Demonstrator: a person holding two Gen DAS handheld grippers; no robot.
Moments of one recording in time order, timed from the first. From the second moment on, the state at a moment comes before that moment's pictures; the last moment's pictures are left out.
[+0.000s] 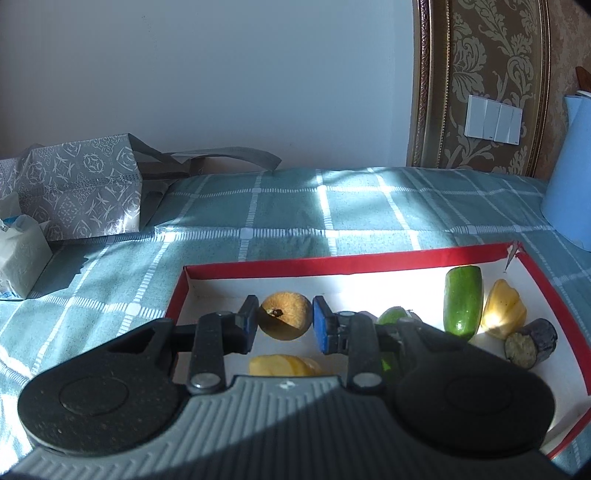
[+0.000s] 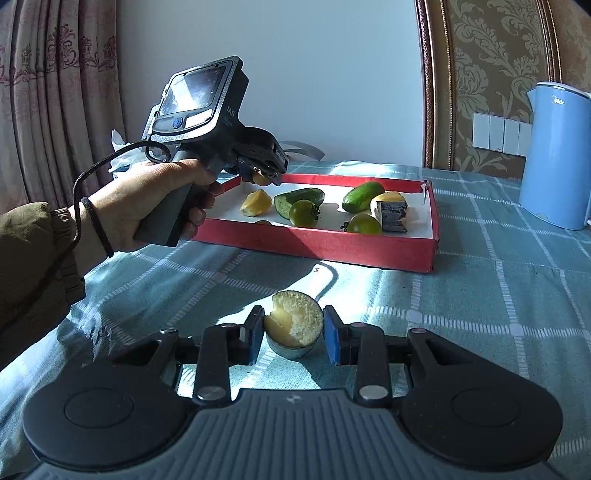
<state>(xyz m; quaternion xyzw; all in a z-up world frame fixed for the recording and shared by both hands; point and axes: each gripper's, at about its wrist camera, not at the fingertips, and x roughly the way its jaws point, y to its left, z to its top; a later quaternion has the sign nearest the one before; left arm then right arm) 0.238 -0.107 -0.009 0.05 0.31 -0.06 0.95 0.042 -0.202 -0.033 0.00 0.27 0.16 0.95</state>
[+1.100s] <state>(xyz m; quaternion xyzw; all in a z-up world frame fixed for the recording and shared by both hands) 0.236 -0.111 -0.012 0.06 0.31 -0.05 0.95 0.043 -0.204 -0.034 0.01 0.28 0.16 0.95</state>
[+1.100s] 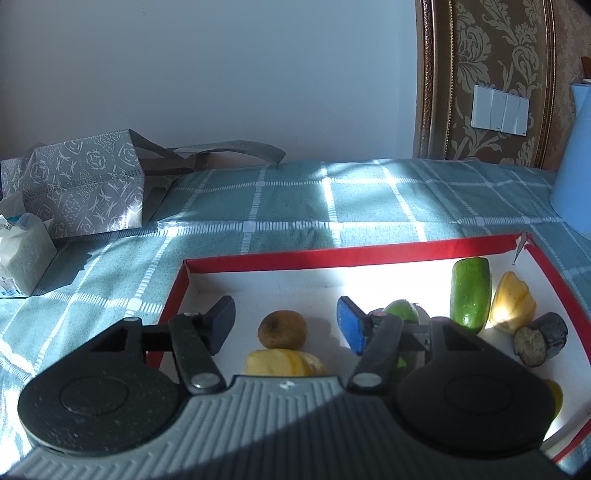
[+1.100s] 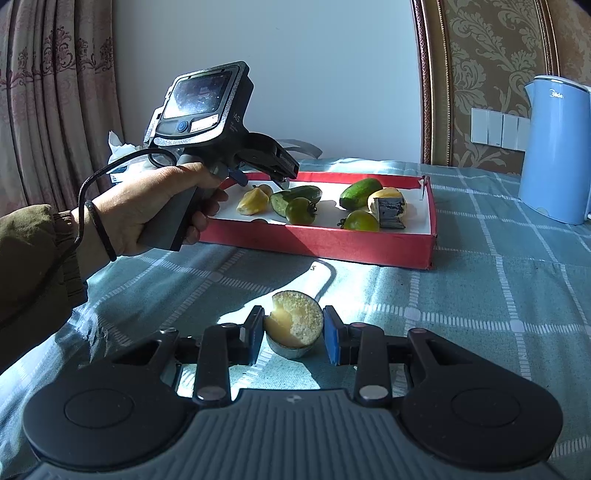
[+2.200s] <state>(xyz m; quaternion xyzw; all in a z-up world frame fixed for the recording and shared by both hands) 0.111 -0.039 0.005 -0.03 0.21 -0.02 0.98 0.141 -0.217 0.016 -0.01 0.22 0.10 0.97</state>
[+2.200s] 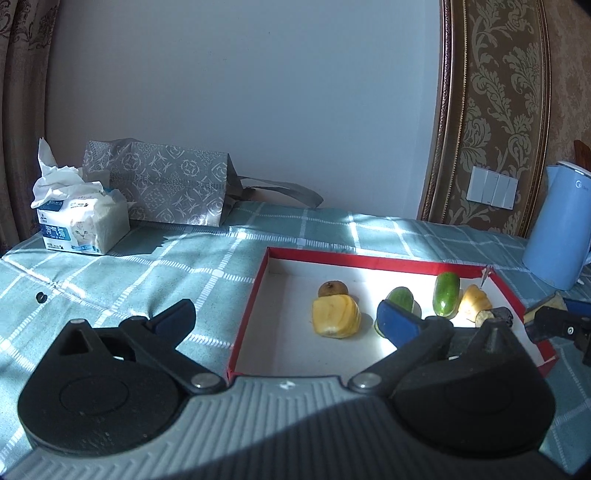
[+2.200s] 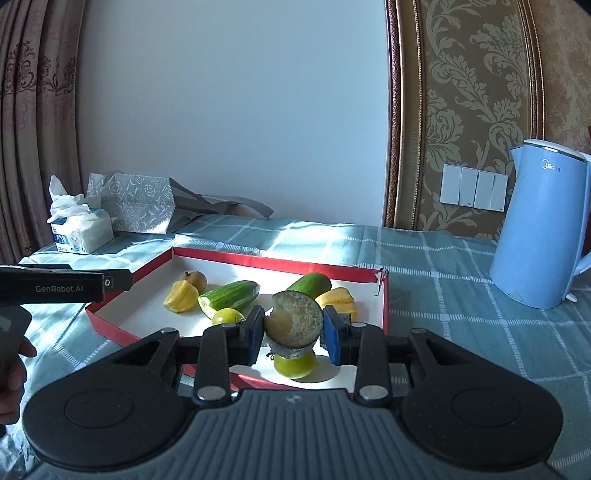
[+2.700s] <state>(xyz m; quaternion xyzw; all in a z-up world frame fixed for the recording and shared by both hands) 0.116 -0.043 -0.002 0.00 0.22 0.00 0.98 0.215 -0.196 -0.009 -0.02 0.27 0.09 0.96</state>
